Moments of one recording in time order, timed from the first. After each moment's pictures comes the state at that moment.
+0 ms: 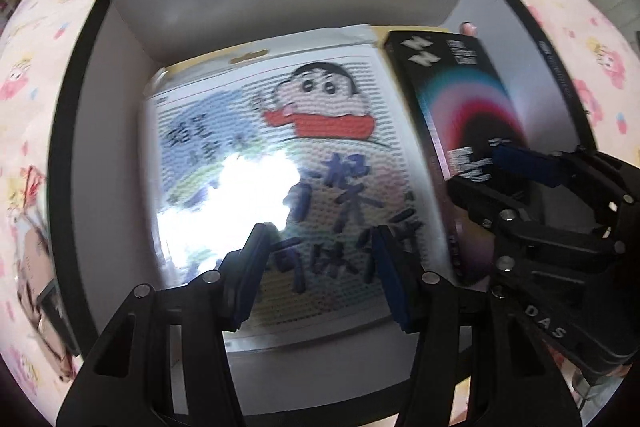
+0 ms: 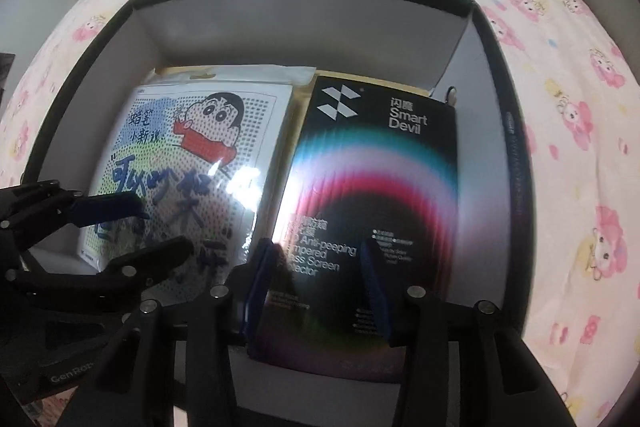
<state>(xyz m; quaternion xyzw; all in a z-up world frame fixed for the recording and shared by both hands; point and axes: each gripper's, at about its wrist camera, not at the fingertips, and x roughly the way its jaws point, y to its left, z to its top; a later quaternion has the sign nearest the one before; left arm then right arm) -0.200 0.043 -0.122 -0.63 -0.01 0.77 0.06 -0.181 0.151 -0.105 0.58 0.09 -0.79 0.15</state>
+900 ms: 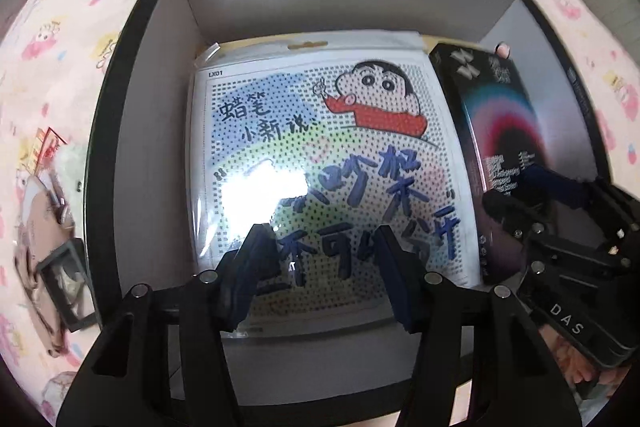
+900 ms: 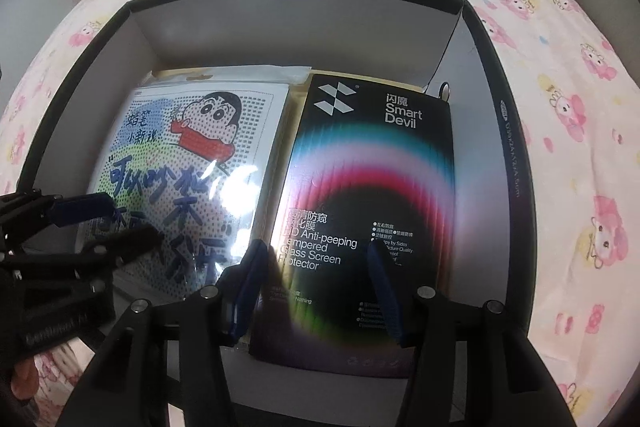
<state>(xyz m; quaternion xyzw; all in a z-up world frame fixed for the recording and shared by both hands) -0.166 -0.002 -0.118 -0.62 -0.06 0.78 0.03 -0.173 0.166 -0.103 0.57 0.09 -0.80 0.14</state>
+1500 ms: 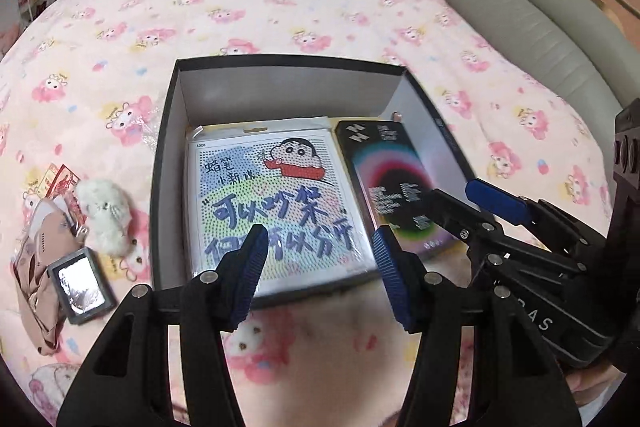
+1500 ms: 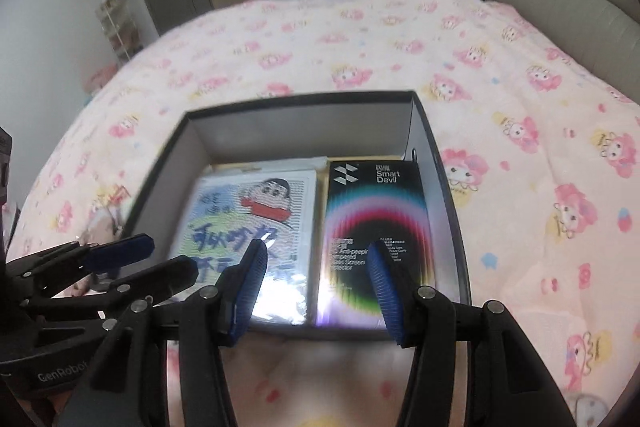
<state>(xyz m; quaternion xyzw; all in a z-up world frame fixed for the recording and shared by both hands) -0.121 0.005 -0.029 -0.49 -0.09 0.86 0.11 -0.114 0.168 -0.006 0.45 -0.01 -0.89 0.13</state>
